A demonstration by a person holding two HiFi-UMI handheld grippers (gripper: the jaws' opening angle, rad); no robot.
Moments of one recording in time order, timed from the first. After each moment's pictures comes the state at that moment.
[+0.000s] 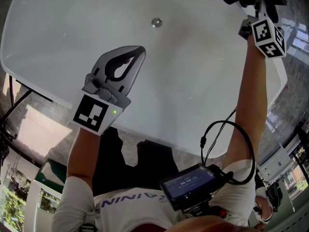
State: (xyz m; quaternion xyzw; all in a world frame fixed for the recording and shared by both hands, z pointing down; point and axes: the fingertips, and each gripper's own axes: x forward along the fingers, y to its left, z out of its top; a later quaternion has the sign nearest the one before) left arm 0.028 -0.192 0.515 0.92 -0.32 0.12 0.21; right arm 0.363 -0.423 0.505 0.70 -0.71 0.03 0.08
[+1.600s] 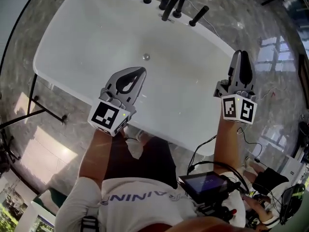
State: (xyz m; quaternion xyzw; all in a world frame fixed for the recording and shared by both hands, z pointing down) left arm 0.062 -0.058 0.265 0.94 -0.33 0.06 0.11; right arm 0.332 -0.098 0.174 0.67 -0.74 -0.08 -0.03
